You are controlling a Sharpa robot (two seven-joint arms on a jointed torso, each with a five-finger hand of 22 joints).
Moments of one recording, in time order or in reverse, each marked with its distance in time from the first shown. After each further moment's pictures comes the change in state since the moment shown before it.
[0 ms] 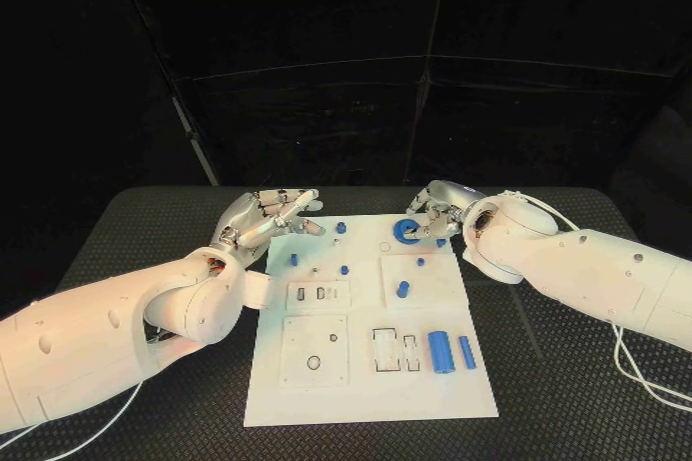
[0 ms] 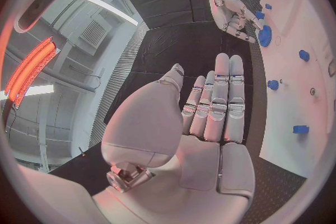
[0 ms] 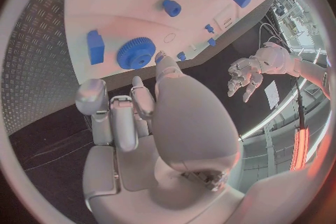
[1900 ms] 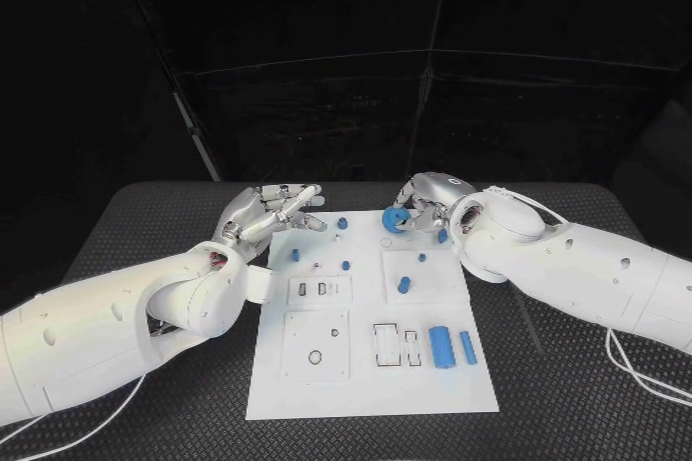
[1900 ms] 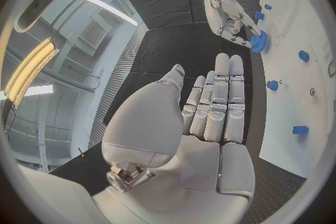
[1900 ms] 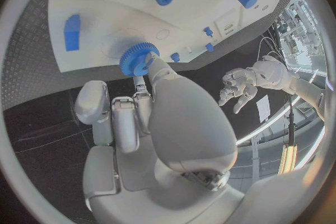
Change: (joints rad) left arm 0.000 0.003 0.000 -0.006 0.000 0.005 -0.005; left_hand 0.007 0.007 0.000 0.000 0.000 0.000 0.000 0.000 0.000 0.000 0.000 0.000 0.000 0.000 0.000 0.000 0.005 0.000 0.000 0.000 0.004 0.000; right arm -0.001 0.030 0.000 0.048 -0.149 -0.038 -0.012; right_hand 0.054 0.104 0.186 -0.133 -0.113 0.135 -0.023 0.057 -0.002 0.075 -0.046 0.116 0.134 0.000 -0.022 0.019 -0.001 -0.016 0.039 -0.032 0.043 0.075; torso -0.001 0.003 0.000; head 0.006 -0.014
